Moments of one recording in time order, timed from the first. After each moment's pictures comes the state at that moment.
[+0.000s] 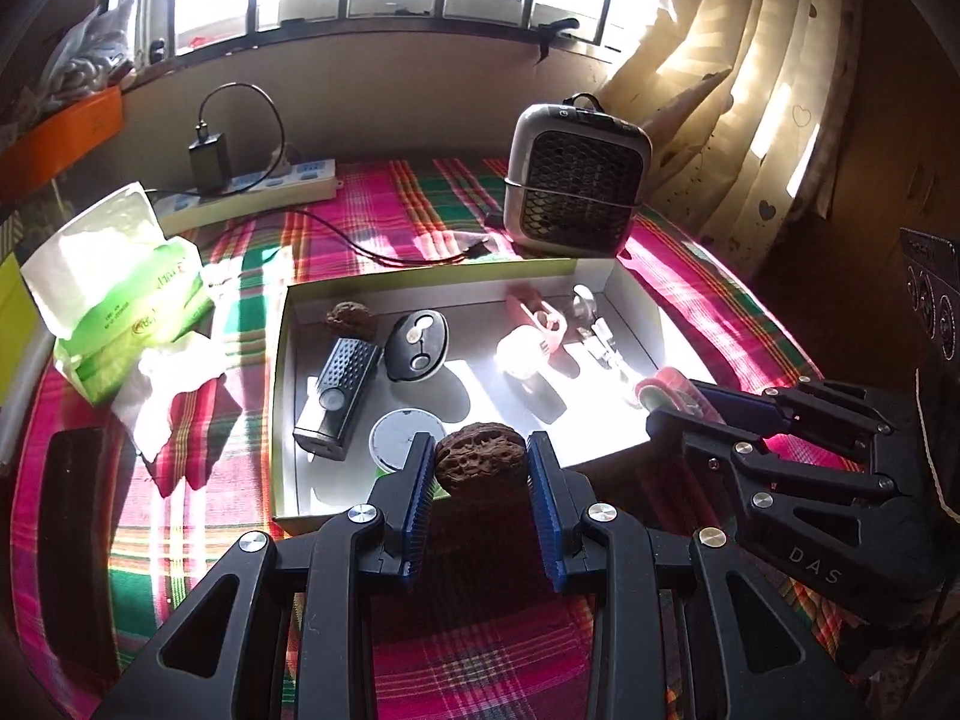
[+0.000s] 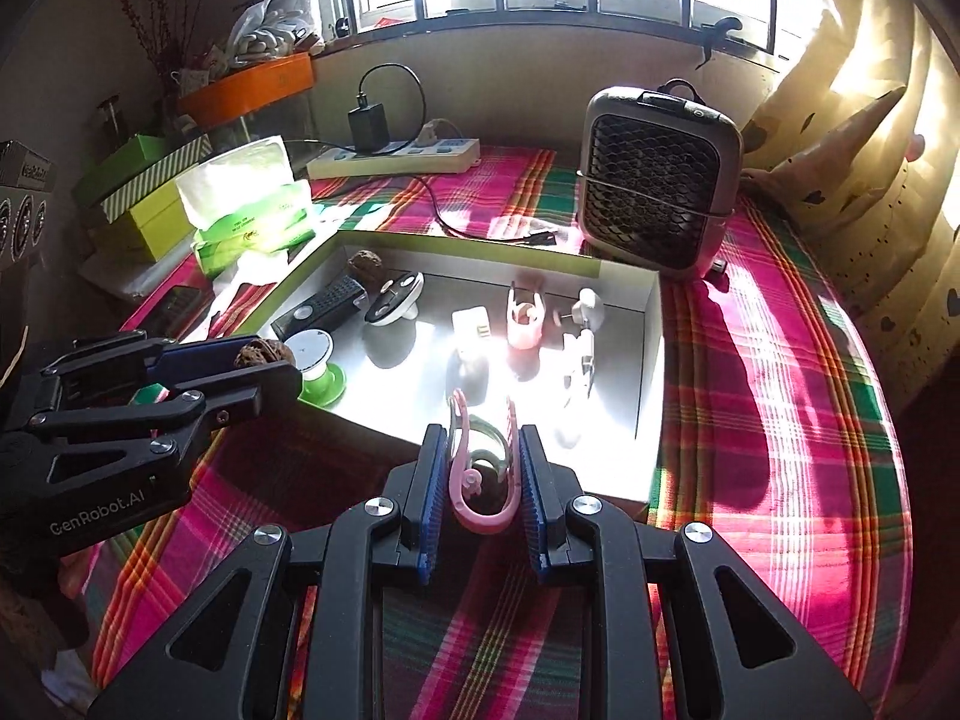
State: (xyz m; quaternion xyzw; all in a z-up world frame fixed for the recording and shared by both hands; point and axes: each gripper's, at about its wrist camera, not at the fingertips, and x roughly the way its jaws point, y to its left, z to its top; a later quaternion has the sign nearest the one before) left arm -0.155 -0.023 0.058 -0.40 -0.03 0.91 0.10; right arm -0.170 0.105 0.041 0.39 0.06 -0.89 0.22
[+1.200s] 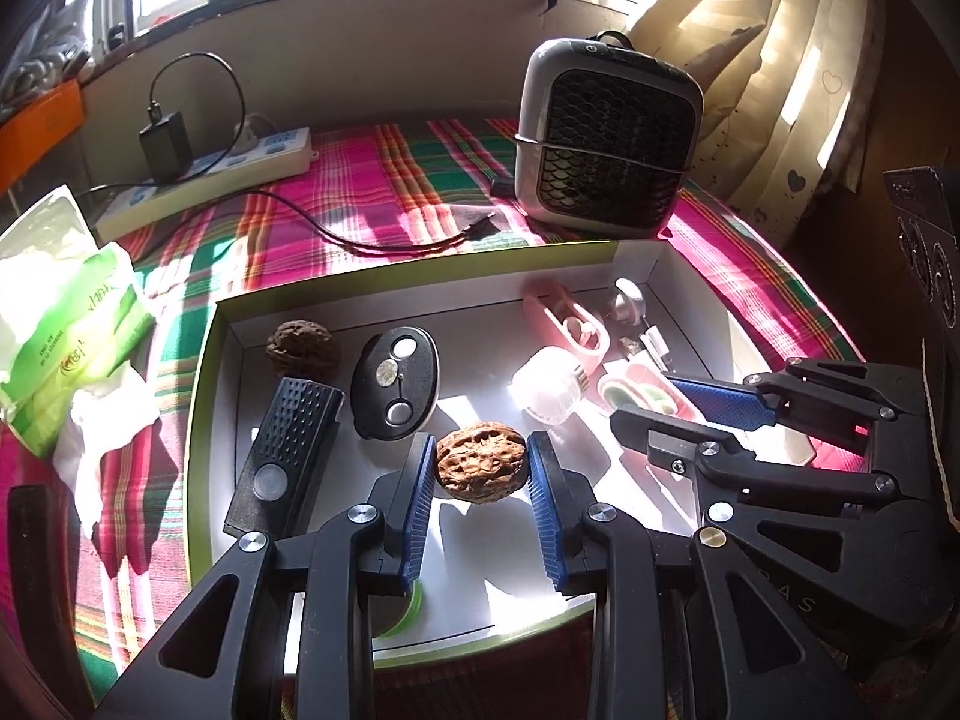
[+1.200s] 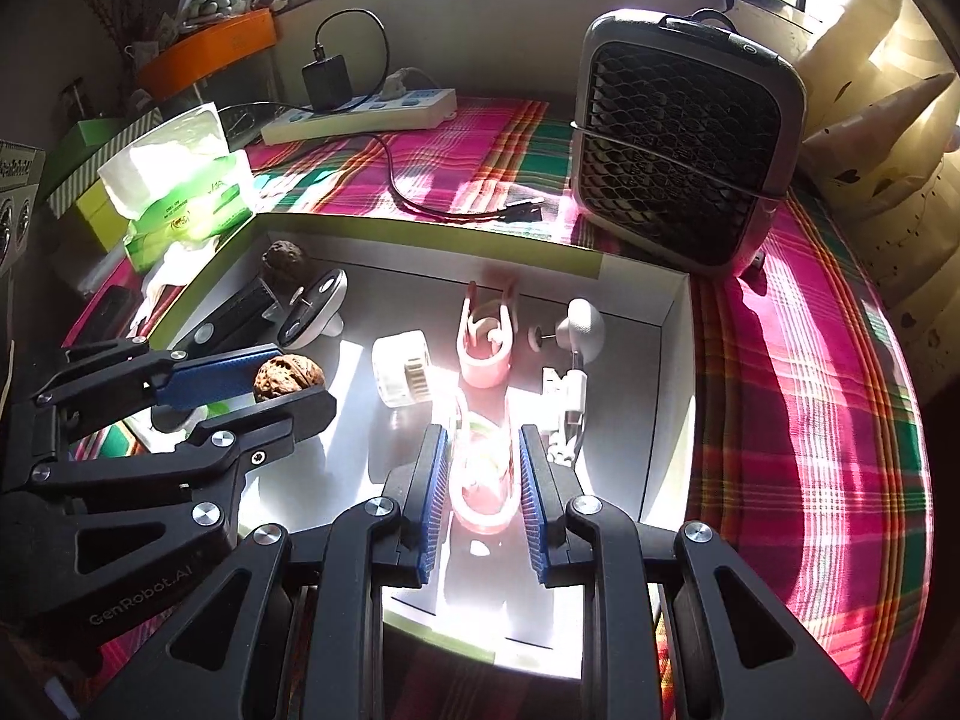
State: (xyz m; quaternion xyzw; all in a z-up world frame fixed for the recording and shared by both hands) left arm -0.217 -0.007 0.025 -0.44 -0.01 0.90 0.09; right arm -0.236 0.093 0.010 0.45 0.08 -0.86 0.22
